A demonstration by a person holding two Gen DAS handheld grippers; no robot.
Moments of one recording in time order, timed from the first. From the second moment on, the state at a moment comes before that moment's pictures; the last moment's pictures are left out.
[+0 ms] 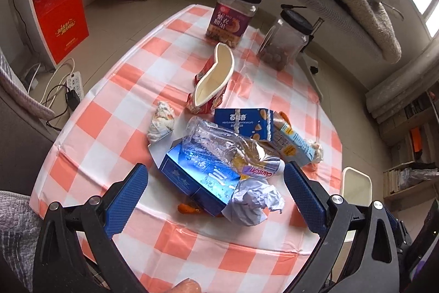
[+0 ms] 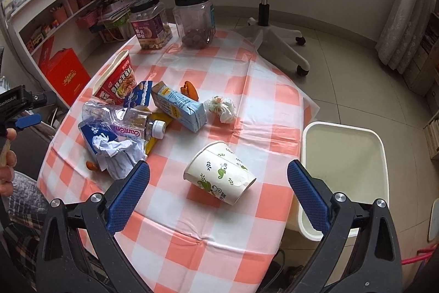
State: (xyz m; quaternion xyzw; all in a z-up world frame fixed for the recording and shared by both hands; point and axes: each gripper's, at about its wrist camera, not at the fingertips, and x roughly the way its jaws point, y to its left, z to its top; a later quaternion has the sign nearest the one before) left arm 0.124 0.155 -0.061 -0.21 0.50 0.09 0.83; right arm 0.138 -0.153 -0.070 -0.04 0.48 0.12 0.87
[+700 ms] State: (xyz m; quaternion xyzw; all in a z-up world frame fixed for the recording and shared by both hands) left arm 0.286 0.144 -0.117 0.01 0.57 0.15 0.81; right arm 0.174 -0.142 -0.135 -0.15 0.55 0.15 0.81
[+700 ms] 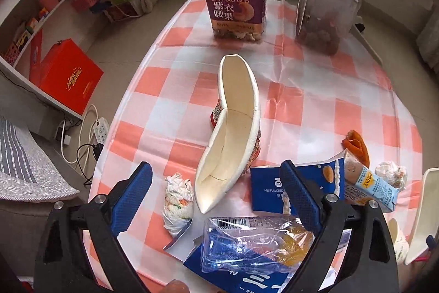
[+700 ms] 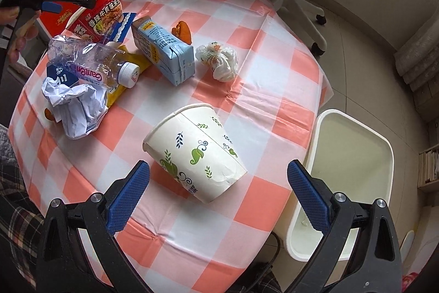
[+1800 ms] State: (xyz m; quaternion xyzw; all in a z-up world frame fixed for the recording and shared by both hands) left arm 0.136 0.066 -0.022 -0.10 0.39 -0.01 0.91; right arm 0.179 -0.156 -0.091 -0.01 0.46 0.10 0.88
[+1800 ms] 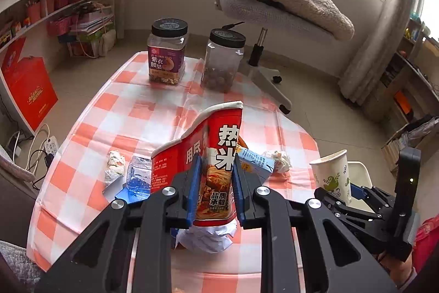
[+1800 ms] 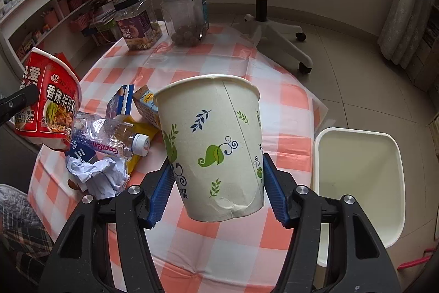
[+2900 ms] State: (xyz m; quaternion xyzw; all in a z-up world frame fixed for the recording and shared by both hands) left arm 0.158 -0.132 -0.036 -0.11 0.41 -0.24 0.87; right arm 0.138 -0.375 -0.060 0.14 0.40 -0.21 0.88
